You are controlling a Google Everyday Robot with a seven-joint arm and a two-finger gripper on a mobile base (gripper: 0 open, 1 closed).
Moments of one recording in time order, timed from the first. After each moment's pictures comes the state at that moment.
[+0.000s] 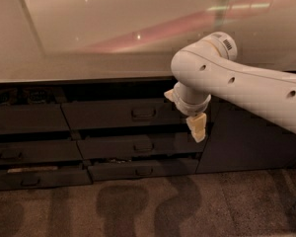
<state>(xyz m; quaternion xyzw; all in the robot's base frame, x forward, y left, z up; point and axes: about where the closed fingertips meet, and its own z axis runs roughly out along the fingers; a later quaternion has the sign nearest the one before) 0.576 -0.124 0.746 -0.85 0.51 -0.14 0.09</state>
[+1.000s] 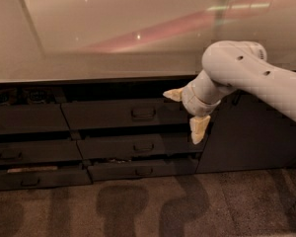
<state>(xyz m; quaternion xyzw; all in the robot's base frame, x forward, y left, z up) 0.576 -0.118 0.741 -0.86 0.48 -0.04 0.20</state>
